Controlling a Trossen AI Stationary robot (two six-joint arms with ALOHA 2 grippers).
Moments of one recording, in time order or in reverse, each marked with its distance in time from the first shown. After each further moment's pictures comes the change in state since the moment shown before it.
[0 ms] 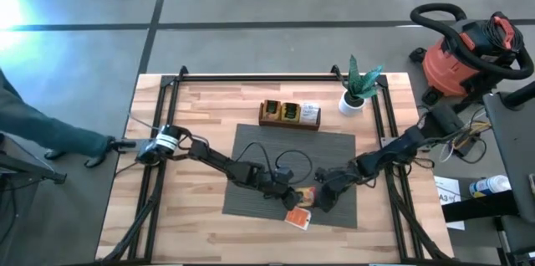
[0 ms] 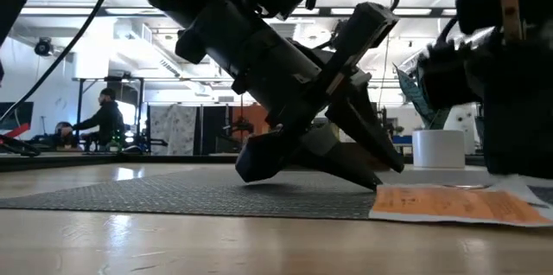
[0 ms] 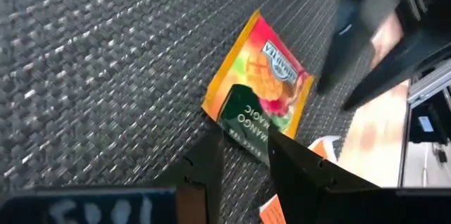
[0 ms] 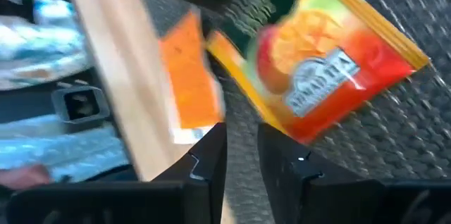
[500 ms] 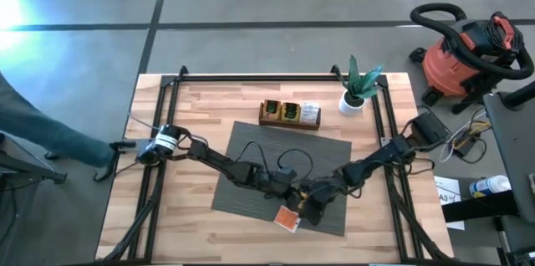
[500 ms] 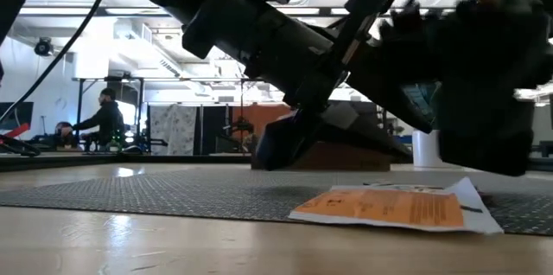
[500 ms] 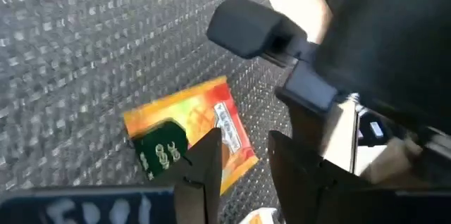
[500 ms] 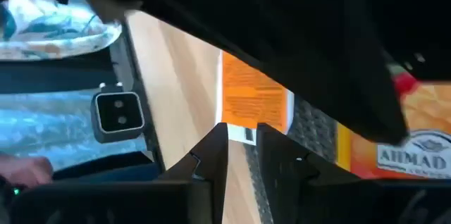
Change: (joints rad) left arm -0.007 -0.005 0.004 0.118 0.005 0.003; right arm 0.026 0.185 0.233 -0.007 -0.010 -0.116
